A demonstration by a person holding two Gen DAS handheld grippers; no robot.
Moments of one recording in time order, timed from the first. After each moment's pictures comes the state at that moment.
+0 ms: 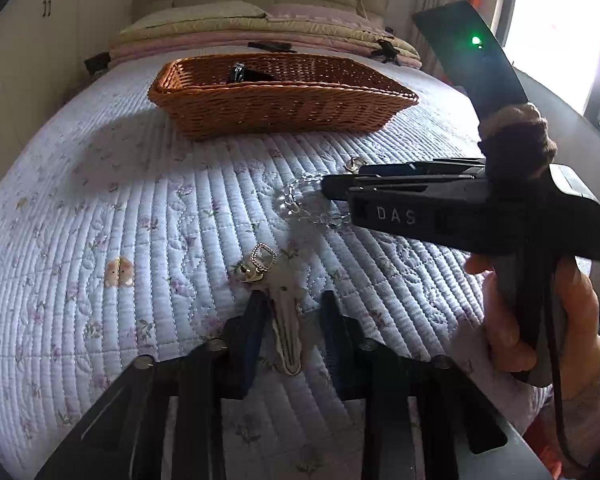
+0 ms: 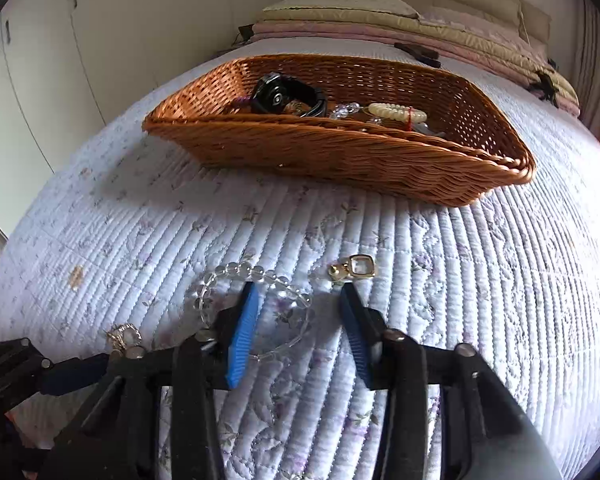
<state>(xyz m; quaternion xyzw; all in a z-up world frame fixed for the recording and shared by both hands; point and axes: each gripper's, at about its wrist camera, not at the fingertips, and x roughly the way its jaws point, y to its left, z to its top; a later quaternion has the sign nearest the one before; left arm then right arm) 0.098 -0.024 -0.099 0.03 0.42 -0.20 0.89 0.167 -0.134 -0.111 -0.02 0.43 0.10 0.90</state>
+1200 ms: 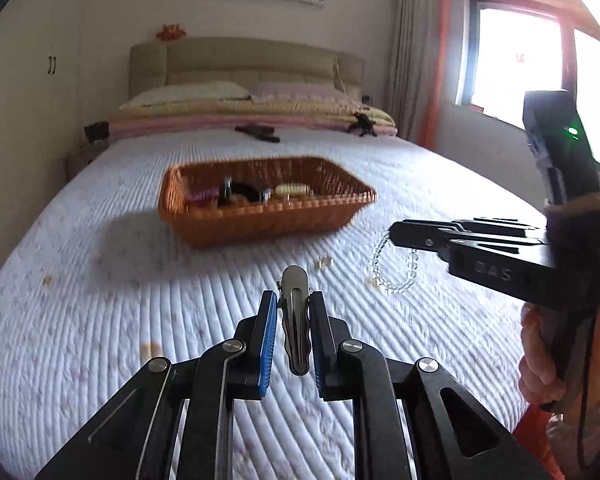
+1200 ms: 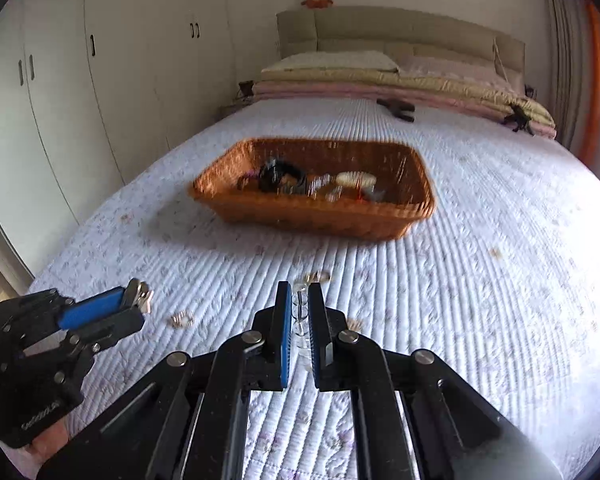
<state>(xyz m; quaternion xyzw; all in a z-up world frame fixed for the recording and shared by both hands) 0.059 -0.012 -0.025 0.01 0.28 -0.23 0.93 0.078 -0.172 -0.027 0.00 0.33 0.10 0.94</state>
